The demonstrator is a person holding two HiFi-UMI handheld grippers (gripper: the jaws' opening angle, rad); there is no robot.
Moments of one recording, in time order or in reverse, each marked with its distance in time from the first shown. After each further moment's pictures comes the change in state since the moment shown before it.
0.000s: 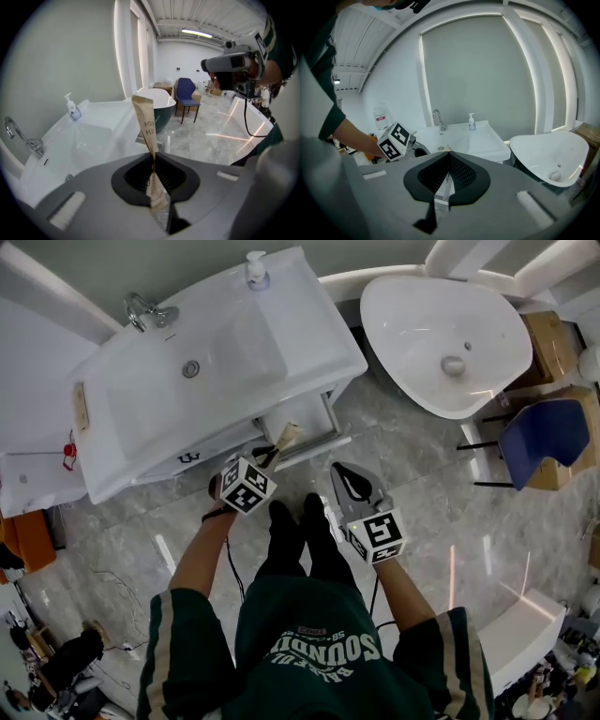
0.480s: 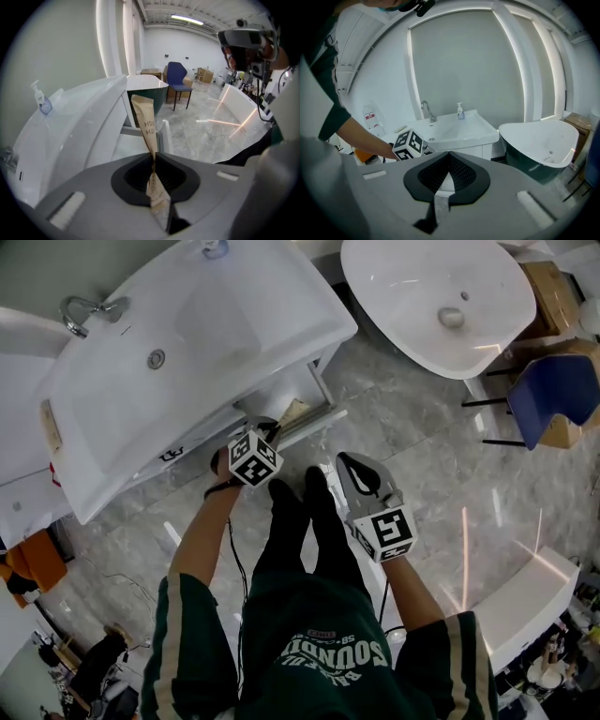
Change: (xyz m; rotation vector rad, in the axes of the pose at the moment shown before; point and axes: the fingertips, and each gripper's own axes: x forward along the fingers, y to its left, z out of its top) left arm 0.120 -0.011 -0.034 0.119 0.124 -0.115; right arm -0.001 -0.034 -0.072 0.078 0.078 -0.095
